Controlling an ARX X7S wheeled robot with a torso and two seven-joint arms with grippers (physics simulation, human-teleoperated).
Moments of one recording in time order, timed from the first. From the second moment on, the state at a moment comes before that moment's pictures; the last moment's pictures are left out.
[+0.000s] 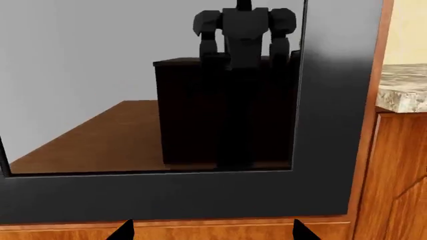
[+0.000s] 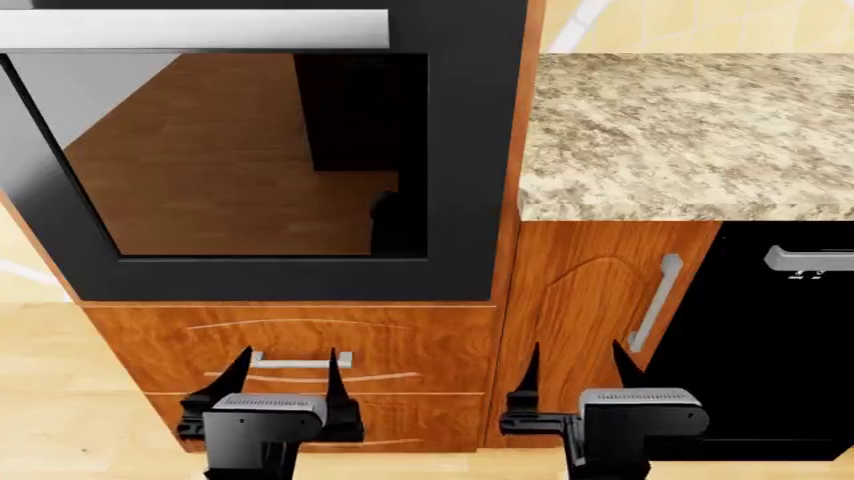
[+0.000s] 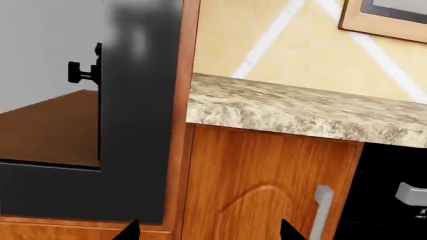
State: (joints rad) left arm 0.03 -0.05 0.07 0.11 -0.03 -0.02 -0.06; right arm 0.00 0.05 -0.07 -0.09 -0.10 0.01 0.14
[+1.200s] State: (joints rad) left arm -0.04 -0.16 -0.01 0.89 -0.25 -0.14 -0.20; right arm 0.10 0.14 -0.17 -0.92 -0.34 0.42 0.14
